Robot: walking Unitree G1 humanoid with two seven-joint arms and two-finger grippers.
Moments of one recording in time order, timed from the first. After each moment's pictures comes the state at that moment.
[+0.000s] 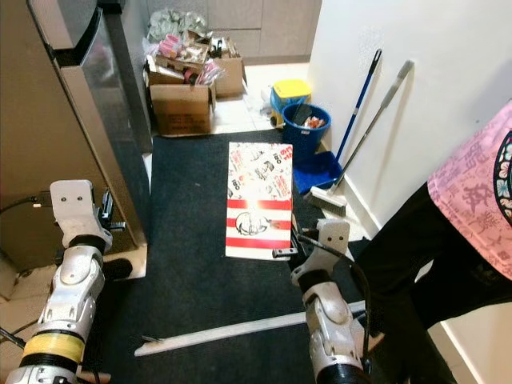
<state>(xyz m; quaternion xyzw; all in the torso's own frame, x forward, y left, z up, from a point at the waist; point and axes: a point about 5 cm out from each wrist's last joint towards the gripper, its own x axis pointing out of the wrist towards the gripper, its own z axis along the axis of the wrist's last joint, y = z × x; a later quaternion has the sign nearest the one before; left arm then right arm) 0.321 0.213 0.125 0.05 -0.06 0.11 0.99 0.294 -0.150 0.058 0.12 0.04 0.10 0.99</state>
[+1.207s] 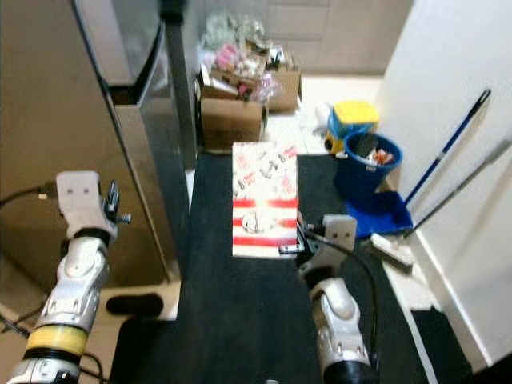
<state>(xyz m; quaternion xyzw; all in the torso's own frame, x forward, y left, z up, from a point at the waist) 0.321 0.208 0.131 0.07 -0.07 0.10 0.99 0.294 -0.156 0.060 0.11 0.04 0.09 0.99</state>
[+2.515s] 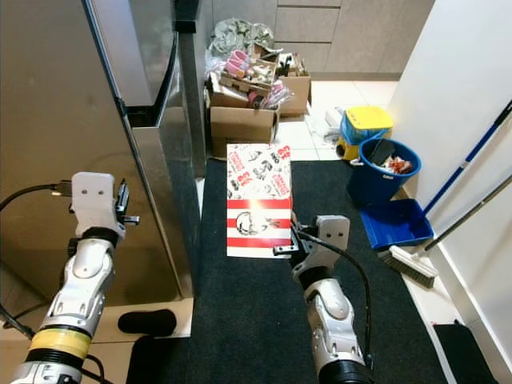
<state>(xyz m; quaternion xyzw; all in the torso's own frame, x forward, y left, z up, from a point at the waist) 0.328 0.180 0.142 0.11 -0.11 0.06 0.99 0.294 -0.151 0.059 0.11 0.05 0.10 0.99</state>
